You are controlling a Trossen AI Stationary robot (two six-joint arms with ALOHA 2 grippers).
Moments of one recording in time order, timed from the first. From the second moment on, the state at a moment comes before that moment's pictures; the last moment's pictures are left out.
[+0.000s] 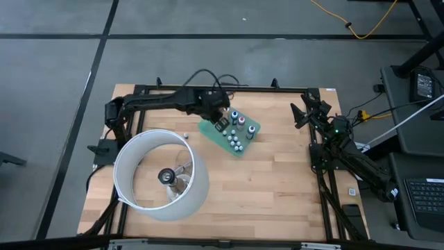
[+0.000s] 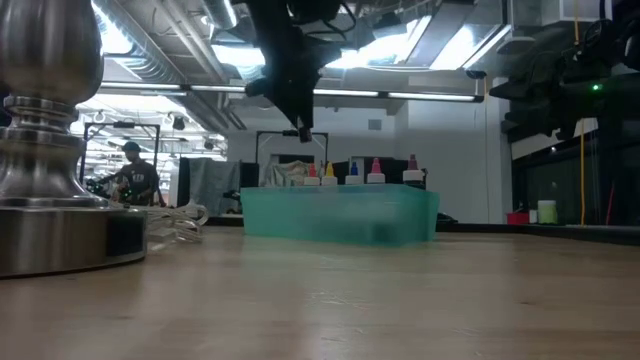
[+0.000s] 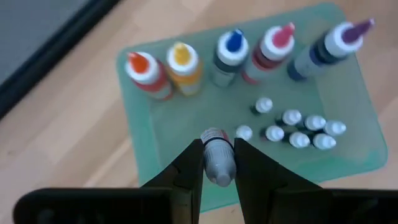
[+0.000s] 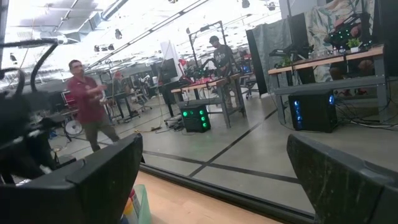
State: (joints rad) left arm 0.25 1.80 1.63 -0.95 -0.23 -0.47; right arm -0.77 0.00 0.01 0.19 0.06 0.25
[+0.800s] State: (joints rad) left arm 0.16 2.07 1.63 -0.88 -0.16 -0.46; right arm -0.77 0.00 0.01 0.19 0.06 0.25
